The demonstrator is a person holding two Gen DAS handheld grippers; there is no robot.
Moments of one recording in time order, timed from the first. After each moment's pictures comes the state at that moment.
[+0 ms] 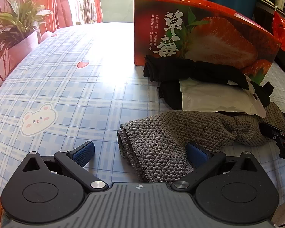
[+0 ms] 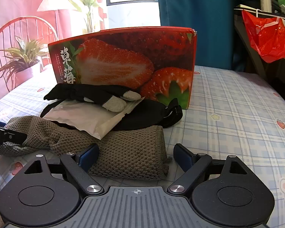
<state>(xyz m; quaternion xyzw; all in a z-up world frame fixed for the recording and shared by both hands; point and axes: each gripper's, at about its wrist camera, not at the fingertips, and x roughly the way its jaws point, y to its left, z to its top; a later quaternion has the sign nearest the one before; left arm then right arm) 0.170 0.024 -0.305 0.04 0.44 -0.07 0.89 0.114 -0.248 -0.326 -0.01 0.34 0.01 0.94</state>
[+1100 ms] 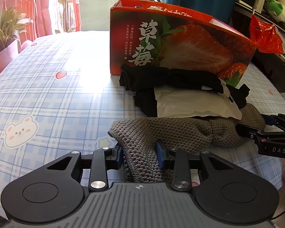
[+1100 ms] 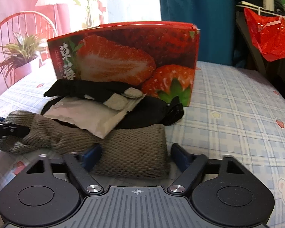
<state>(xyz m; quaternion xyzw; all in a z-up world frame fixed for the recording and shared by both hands) 0.169 0.018 -0.298 0.03 0.41 -0.14 0.90 0.120 -0.242 -0.318 -0.01 0.37 0.01 0.93</state>
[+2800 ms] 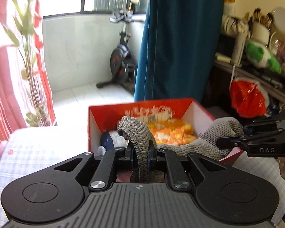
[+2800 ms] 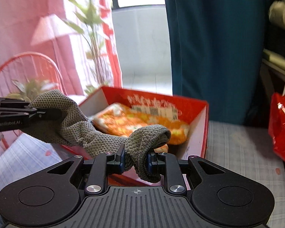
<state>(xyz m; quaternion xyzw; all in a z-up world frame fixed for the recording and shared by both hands) 0.316 -0.036 -0.155 0.06 0.30 -0.23 0.92 0.275 -0.260 -0.164 0.00 0.37 0.05 0.93</state>
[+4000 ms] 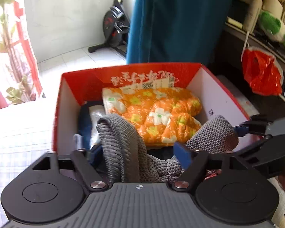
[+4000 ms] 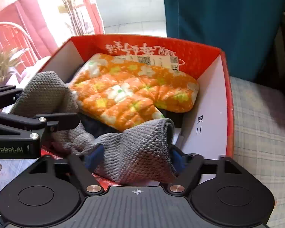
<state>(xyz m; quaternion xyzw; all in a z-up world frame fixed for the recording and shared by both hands) 0.379 -0.065 -0.205 0.08 0.40 -0.24 0.88 0.346 -0.249 -0.230 0.03 0.52 0.00 0.85</state>
